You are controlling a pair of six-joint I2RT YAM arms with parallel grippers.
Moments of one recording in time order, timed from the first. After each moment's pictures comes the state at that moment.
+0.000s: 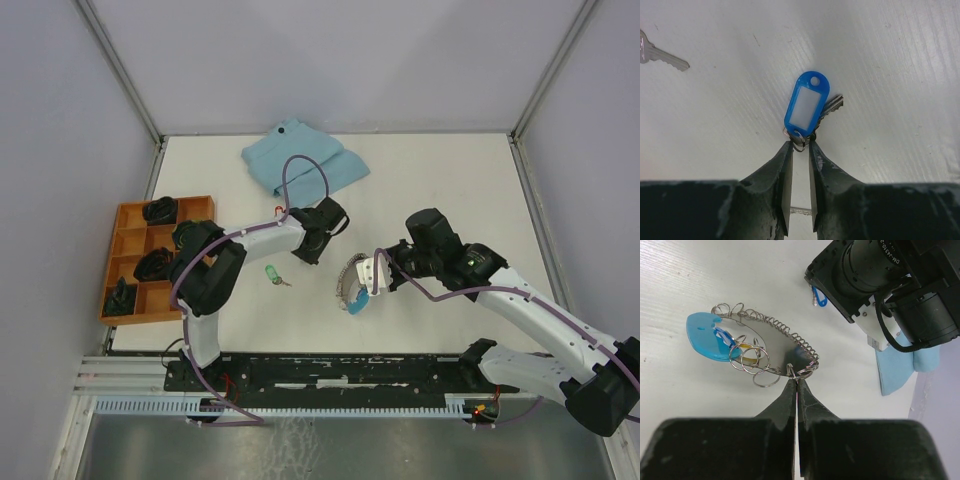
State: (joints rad) left arm -0.74 1.91 1.27 -0.60 -0.31 -0.13; right arm 0.70 1.05 0.90 -0.60 -0.44 -1.16
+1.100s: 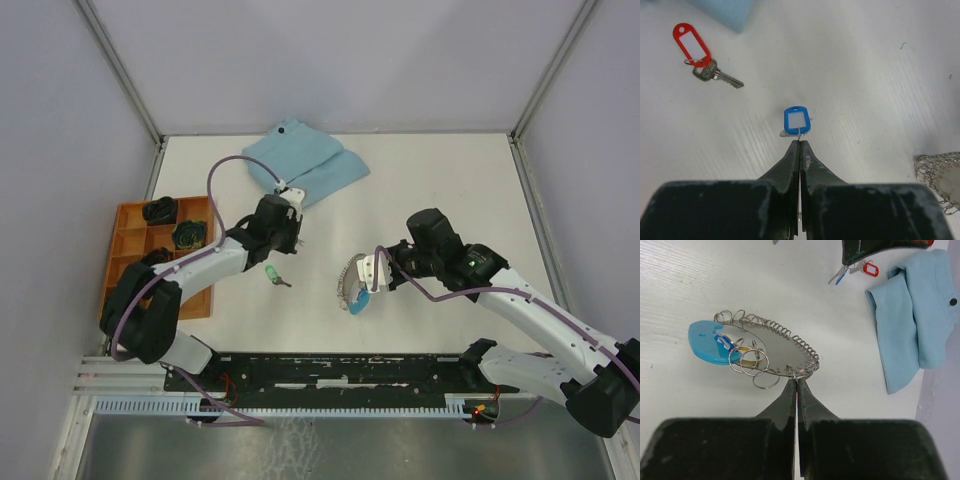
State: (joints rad) left arm -0.58 1.52 0.91 -0.18 -0.09 -0.13; right arm 0.70 1.04 0.90 -0.59 -0.45 -1.12
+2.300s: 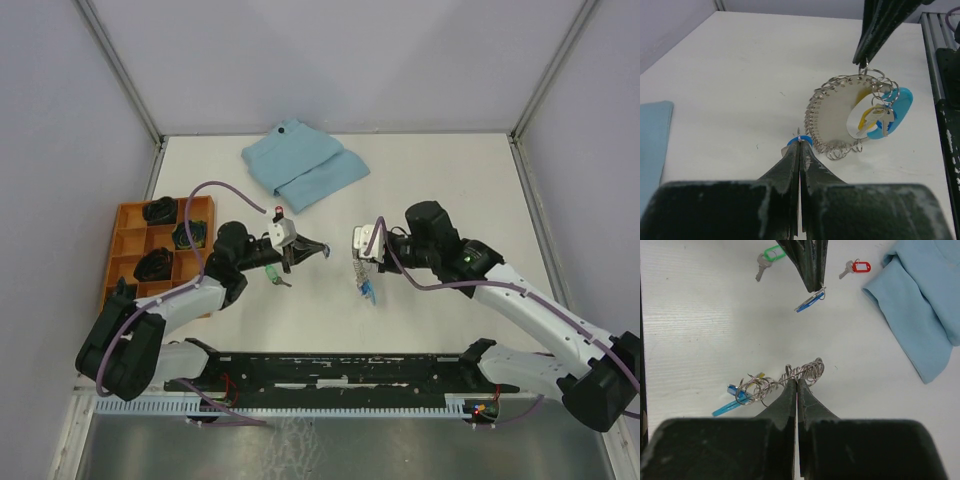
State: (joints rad) left arm -0.46 1.27 0.45 0.79 0.82 0.10; right arm 0.69 1.07 0.92 -0.46 -0.45 -0.73
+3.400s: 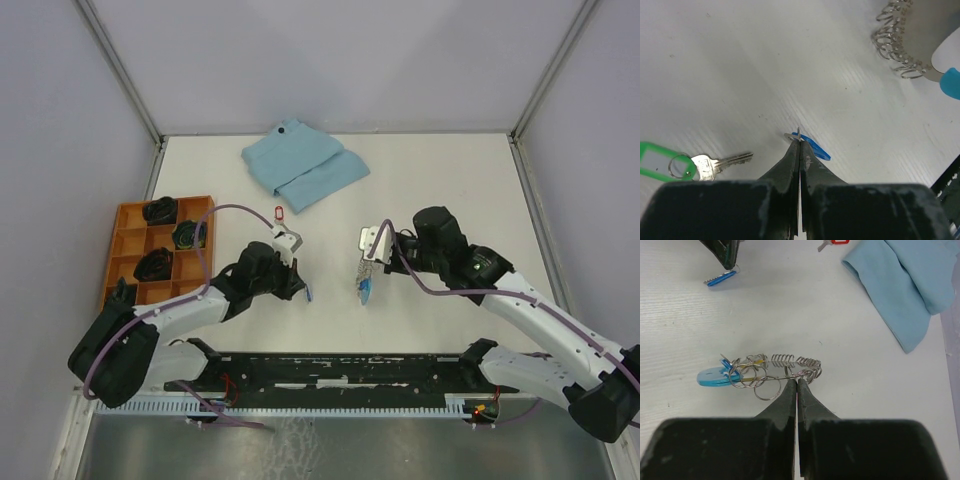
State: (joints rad) left arm -0.62 1.19 0.41 0.12 0.23 -0.22; right arm 0.69 1.01 0.90 -0.48 -0.32 -0.73
